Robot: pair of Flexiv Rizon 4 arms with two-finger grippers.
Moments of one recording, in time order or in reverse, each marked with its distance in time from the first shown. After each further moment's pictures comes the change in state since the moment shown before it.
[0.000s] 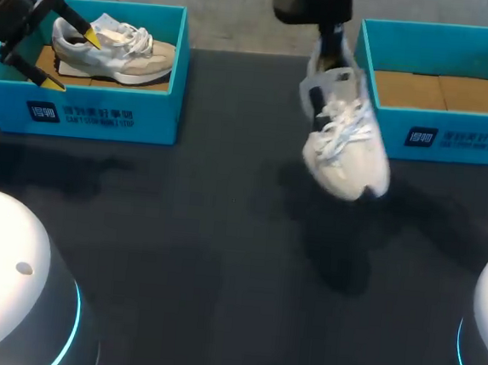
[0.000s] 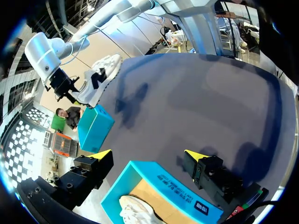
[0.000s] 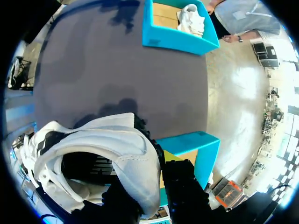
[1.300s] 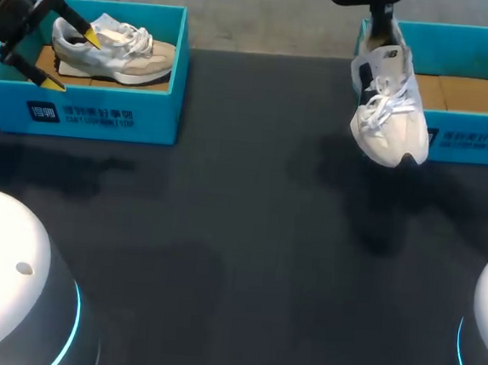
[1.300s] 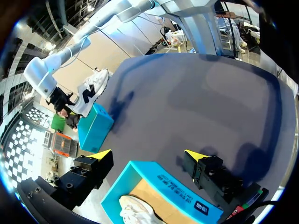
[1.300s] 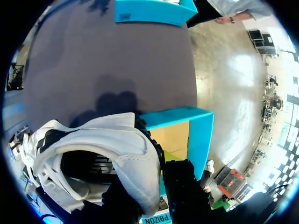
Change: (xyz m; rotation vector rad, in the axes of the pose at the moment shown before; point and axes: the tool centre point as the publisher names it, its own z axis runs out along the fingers) left arm 0.000 0.000 0.000 0.000 0.000 0.000; right arm -0.077 -0.088 0.054 0.096 -0.003 0.065
